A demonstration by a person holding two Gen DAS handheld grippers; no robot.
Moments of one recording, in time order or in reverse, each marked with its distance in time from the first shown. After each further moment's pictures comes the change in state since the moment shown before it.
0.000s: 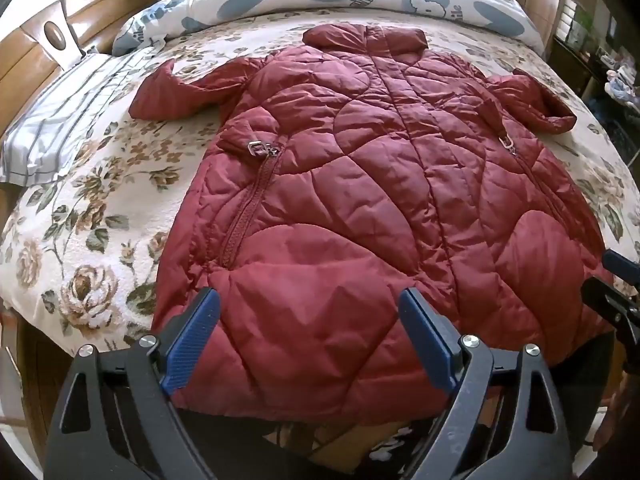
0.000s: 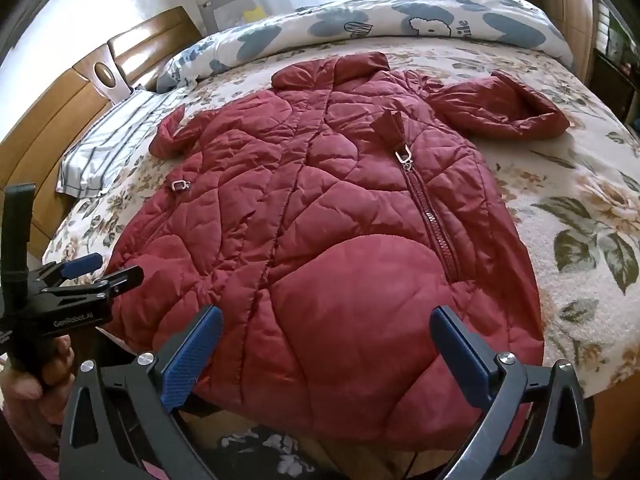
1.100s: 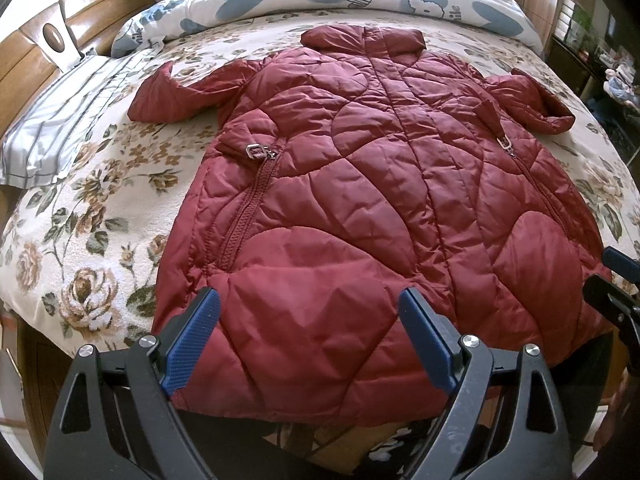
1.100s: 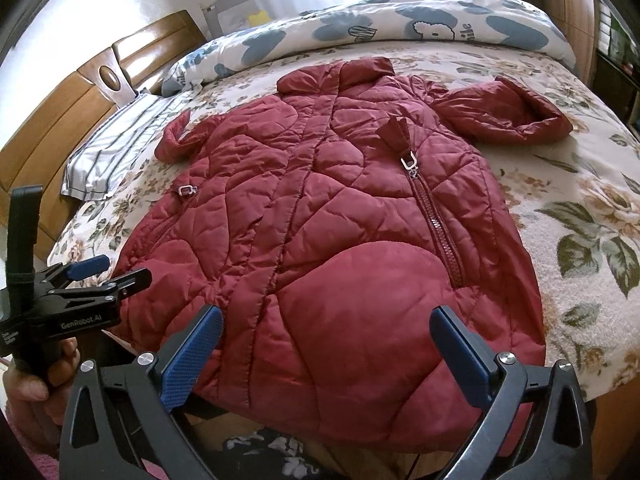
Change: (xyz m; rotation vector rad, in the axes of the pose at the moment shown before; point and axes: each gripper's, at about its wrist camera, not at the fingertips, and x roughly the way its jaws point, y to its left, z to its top) left arm 0.000 0.000 -0.001 0.000 0.002 0.001; right arm -0.004 0.001 0.003 0.005 -0.007 0.014
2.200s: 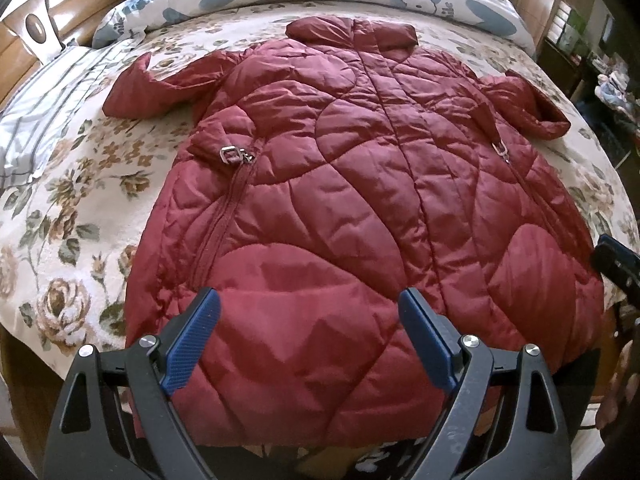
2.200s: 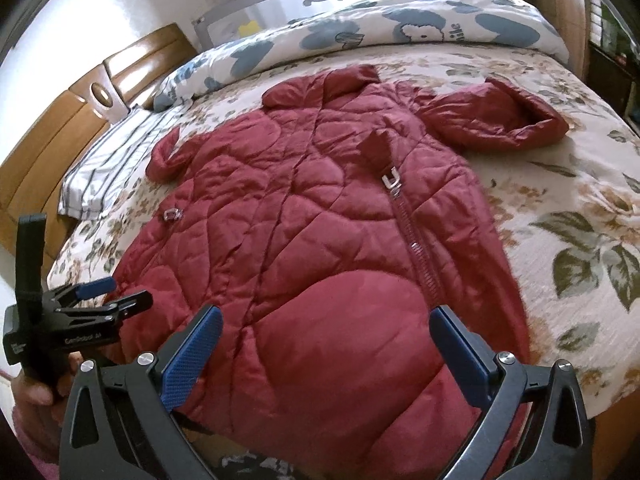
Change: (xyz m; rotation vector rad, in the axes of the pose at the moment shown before) left arm 0.022 0.000 0.019 0.006 0.050 -0.038; right arm 0.005 -0.033 0.024 0.005 -0.003 -0.095
